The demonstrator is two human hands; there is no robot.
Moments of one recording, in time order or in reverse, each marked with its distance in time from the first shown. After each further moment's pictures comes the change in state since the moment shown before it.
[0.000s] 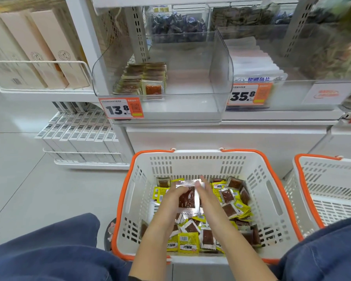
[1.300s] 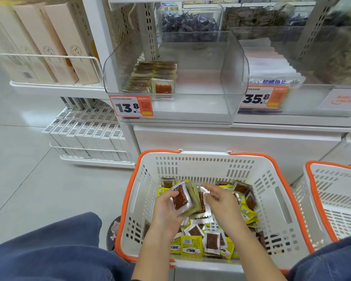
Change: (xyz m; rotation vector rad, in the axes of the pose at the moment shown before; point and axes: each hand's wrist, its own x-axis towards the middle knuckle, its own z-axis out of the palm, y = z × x) left_hand 0.009 -0.013 -0.024 -0.549 0.033 -0.105; right_hand 0.009 0.002 -0.019 -0.579 0.124 -0.179
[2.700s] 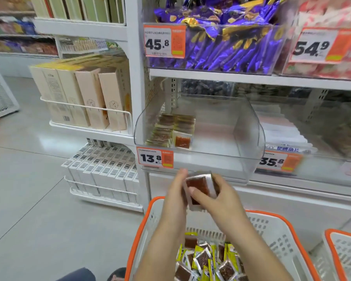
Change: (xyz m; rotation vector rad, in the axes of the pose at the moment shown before) left_hand -0.040 0.124 0.094 0.183 -0.093 0.449; right_hand 0.021 -0.166 -0.018 0.206 0.014 -0.332
